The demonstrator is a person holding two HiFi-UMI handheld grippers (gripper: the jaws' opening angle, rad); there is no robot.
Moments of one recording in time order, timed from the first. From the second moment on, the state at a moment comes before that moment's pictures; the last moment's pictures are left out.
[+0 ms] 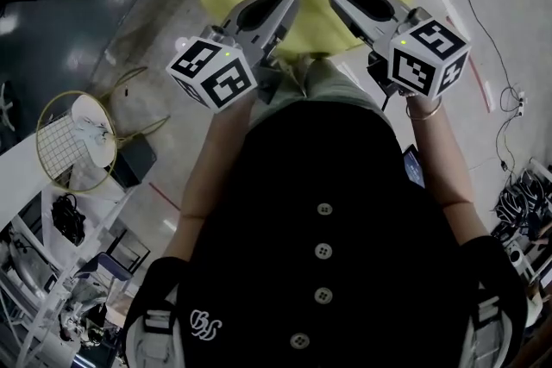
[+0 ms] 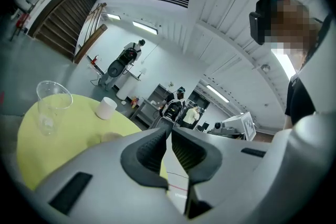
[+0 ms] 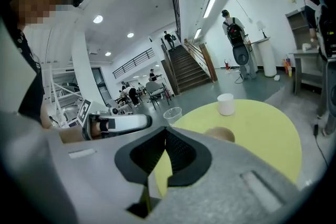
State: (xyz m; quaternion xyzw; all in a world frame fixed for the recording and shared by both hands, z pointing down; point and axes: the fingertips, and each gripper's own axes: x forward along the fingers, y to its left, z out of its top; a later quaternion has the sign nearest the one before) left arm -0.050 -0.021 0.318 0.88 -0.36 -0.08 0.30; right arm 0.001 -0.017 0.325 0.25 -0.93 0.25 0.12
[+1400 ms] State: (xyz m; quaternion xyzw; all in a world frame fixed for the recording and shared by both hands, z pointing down) left arm -0.041 -0.032 0.318 0.89 -0.35 -0.05 0.30; right arm -0.010 -0.006 0.323 0.19 -0.95 0.20 0.17
